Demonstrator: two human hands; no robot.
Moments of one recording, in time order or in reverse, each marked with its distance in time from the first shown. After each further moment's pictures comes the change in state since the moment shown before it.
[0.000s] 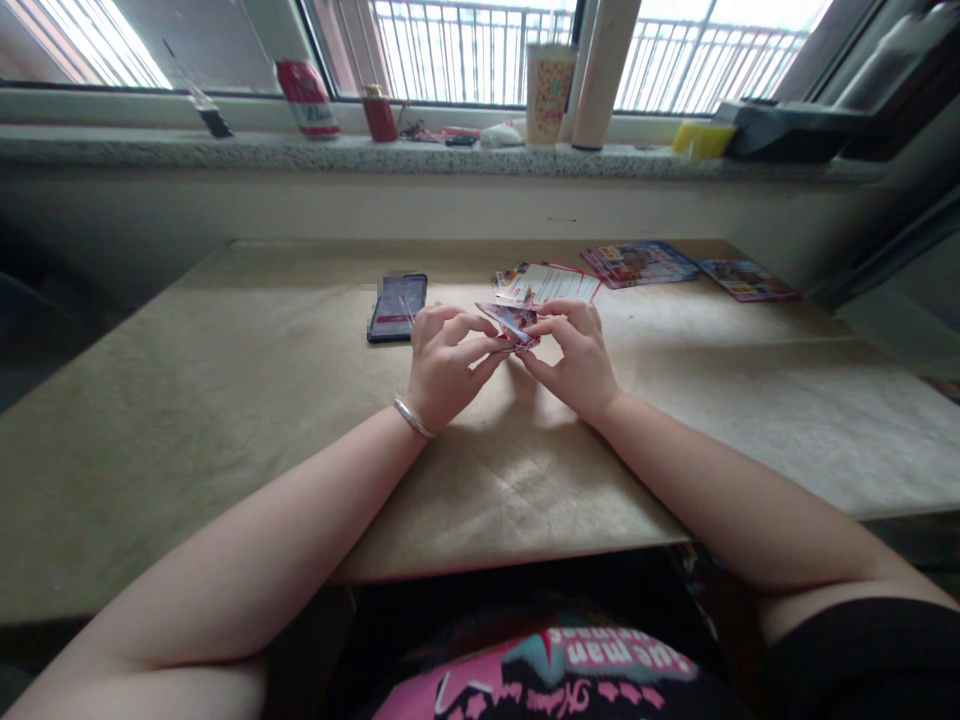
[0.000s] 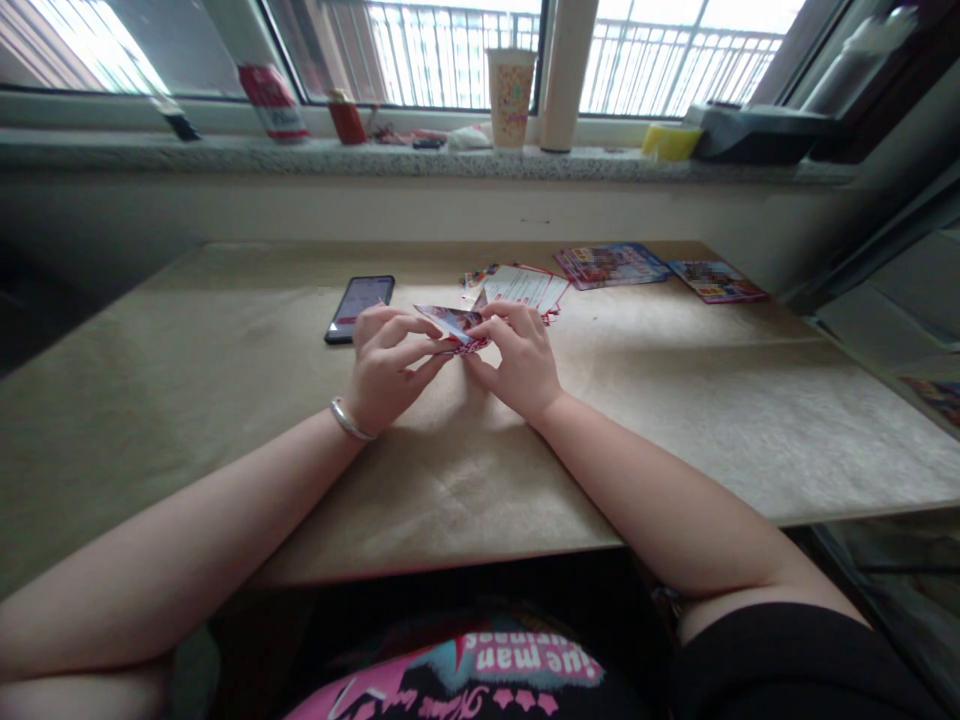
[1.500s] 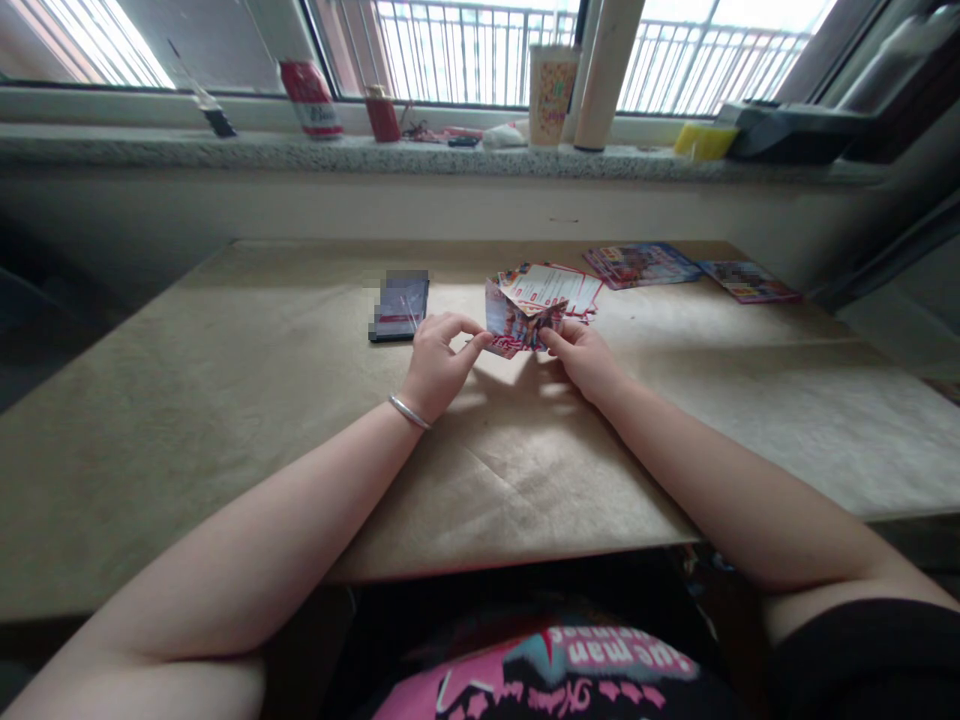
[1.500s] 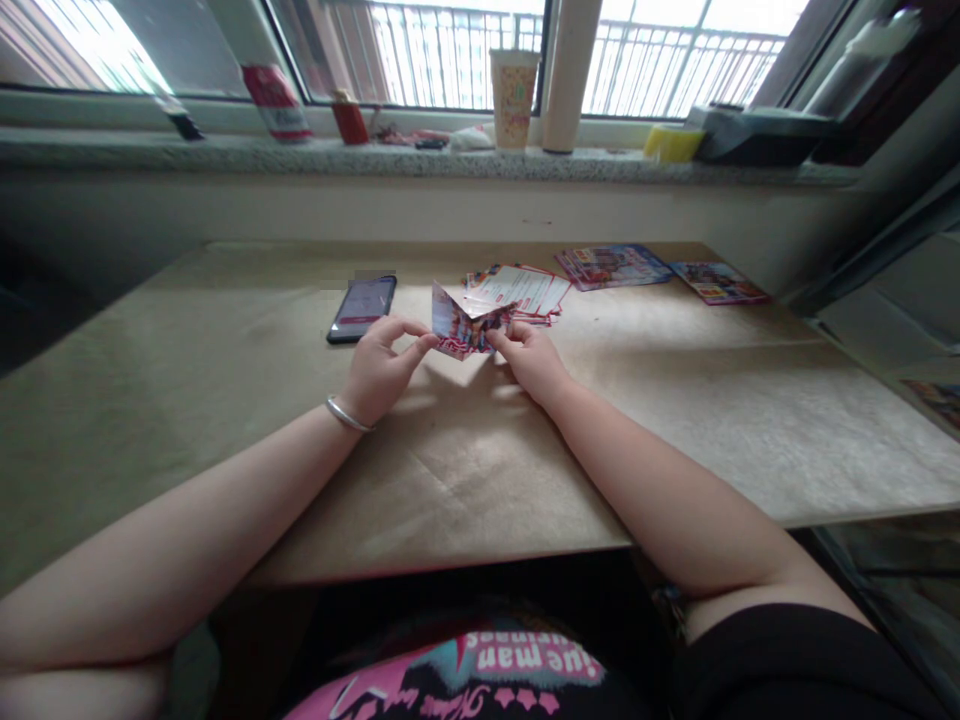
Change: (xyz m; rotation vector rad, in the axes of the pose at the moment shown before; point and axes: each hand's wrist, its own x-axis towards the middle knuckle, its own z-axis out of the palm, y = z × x) left_hand -0.001 -0.014 0.005 -0.234 -0.020 -0.300; right_hand 0.002 0.024 0.010 0.629 -0.202 0.711
